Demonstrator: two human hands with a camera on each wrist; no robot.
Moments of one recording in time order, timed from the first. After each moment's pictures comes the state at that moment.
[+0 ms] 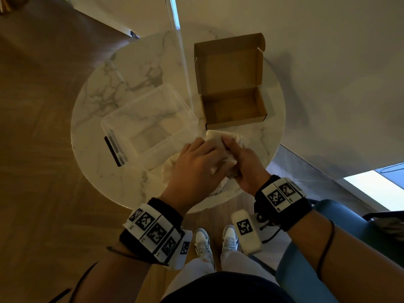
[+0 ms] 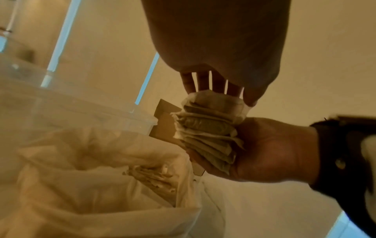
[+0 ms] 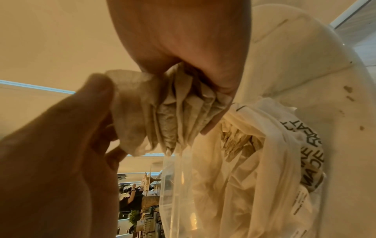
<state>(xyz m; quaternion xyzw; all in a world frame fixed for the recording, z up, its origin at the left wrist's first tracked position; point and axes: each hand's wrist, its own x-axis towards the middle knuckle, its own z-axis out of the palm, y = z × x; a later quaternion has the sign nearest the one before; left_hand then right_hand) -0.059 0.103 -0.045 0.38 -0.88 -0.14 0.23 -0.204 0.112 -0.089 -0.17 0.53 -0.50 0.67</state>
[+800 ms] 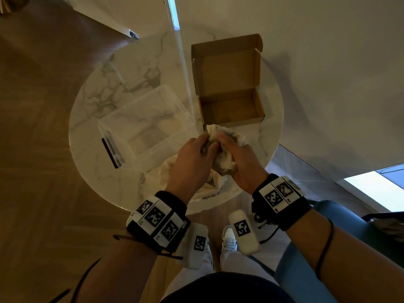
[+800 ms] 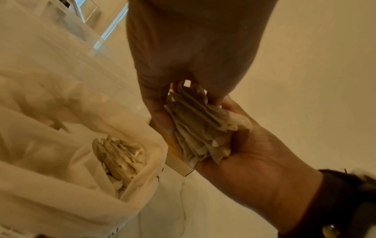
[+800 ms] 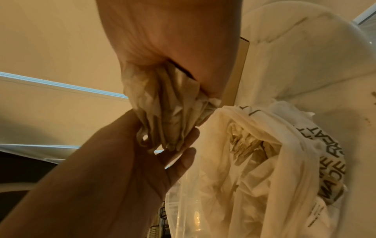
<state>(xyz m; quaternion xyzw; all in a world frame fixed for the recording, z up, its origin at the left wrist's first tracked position) -0.075 0.087 -0.047 0.56 -0.71 -0.37 0.22 -0.196 0.105 -0.067 -0.20 0.52 -0.51 0.65</state>
